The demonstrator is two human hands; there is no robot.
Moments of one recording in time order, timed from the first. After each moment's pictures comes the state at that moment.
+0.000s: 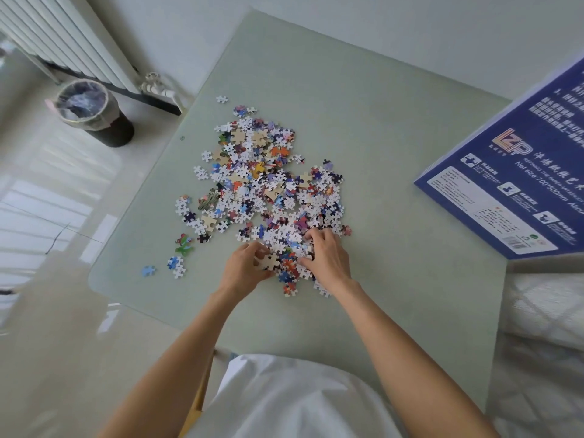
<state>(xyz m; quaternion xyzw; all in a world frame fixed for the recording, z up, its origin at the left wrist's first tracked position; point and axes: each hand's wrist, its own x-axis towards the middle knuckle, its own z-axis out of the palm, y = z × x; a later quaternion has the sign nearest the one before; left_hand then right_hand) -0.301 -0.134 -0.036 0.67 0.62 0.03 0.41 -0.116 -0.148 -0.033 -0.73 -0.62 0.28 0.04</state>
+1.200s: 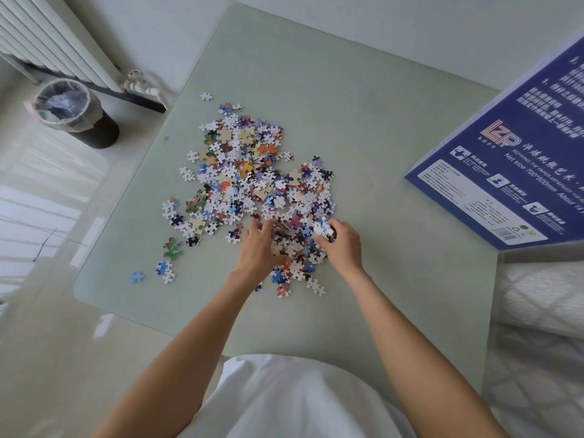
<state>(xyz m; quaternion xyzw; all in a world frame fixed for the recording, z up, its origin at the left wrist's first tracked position) -0.250 -0.107 -0.036 0.70 0.62 -0.01 0.35 -0.078 -0.139 -0.029 -0.80 -0.47 0.33 0.17</state>
